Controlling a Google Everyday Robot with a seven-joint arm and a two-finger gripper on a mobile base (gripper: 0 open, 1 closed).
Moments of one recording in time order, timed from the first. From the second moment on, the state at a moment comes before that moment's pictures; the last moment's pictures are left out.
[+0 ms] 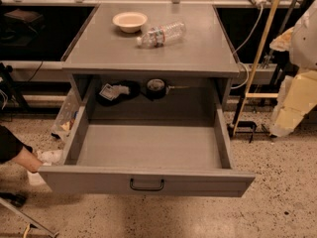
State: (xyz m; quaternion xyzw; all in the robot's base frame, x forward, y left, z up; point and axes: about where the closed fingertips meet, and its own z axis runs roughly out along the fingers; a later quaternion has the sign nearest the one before) arm 0.438 -0.217 0.976 -0.60 0.78 -0.03 0.16
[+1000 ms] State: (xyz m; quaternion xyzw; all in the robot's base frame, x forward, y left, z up) arm 0.396 -0.185 0.879 -0.65 0.74 0.00 0.17
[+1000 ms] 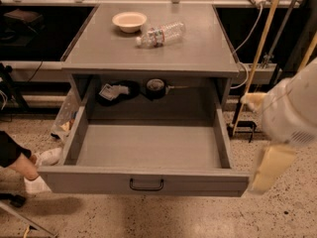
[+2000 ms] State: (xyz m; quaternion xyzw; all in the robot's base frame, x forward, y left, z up) arm 0.284 -0.197 0.640 -0.63 0.76 0.16 0.06
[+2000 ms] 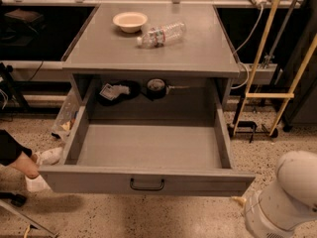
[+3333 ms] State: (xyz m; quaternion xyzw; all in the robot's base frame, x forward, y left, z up) arm 0.356 -0.155 0.600 -0.60 0.78 0.13 0.10
